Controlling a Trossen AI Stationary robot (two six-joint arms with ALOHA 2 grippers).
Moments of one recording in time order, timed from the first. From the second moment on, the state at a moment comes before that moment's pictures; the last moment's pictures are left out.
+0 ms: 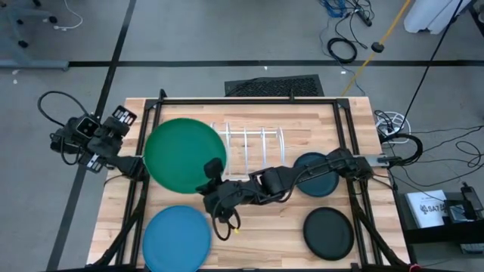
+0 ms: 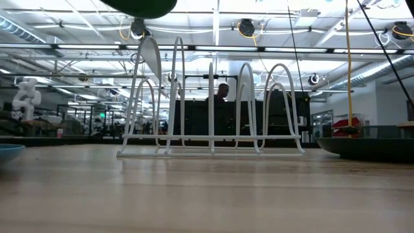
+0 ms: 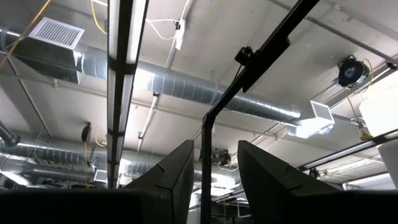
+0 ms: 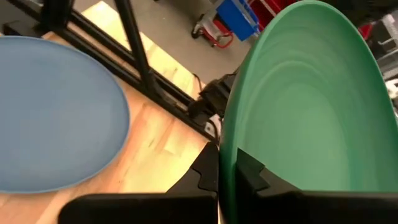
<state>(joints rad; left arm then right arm) -0.29 0.37 0.57 0.74 0.05 -0.07 0.33 2.18 2.30 -0.57 0.45 -0.53</state>
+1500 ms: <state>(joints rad) -0.29 0.37 0.57 0.36 -0.15 0.00 0.12 1.75 2.30 -0.63 0.44 -0.29</state>
